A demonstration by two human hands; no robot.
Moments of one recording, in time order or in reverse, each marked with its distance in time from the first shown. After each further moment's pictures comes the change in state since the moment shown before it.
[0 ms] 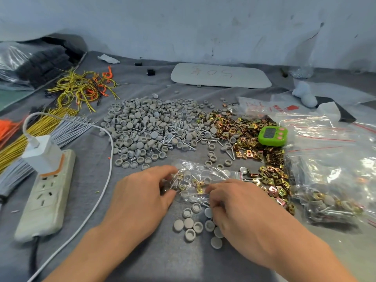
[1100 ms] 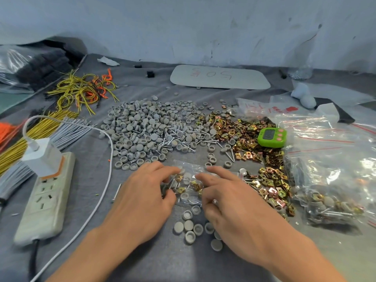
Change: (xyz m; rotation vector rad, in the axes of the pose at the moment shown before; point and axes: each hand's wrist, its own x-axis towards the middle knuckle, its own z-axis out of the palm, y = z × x) left_hand 0.005 -0.002 0.003 -0.028 -0.070 0.069; right_hand 0.012 -0.001 0.008 0.085 0.105 -0.170
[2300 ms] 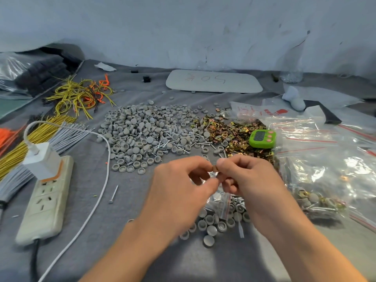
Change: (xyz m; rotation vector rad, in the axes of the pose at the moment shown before) left_hand 0.012 0.072 -0.001 -0.423 0.078 -0.076; right_hand 0.005 0.009 -0.023 1.096 0.460 0.528
